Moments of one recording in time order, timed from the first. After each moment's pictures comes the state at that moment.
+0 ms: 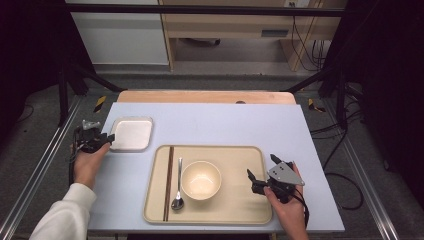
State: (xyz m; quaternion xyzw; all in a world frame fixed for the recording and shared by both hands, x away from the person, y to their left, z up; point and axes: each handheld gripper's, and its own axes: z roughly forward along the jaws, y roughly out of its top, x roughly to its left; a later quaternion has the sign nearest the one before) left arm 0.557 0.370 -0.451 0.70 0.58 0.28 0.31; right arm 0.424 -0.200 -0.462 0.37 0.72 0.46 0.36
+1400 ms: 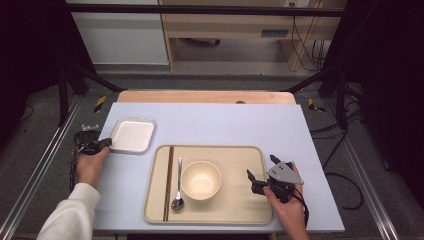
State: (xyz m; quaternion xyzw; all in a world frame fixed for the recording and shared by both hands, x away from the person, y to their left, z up) left arm 0.560 0.378 -0.469 0.67 0.63 0.25 0.32; right arm 0.426 -0.201 -0.464 0.37 0.73 0.45 0.36
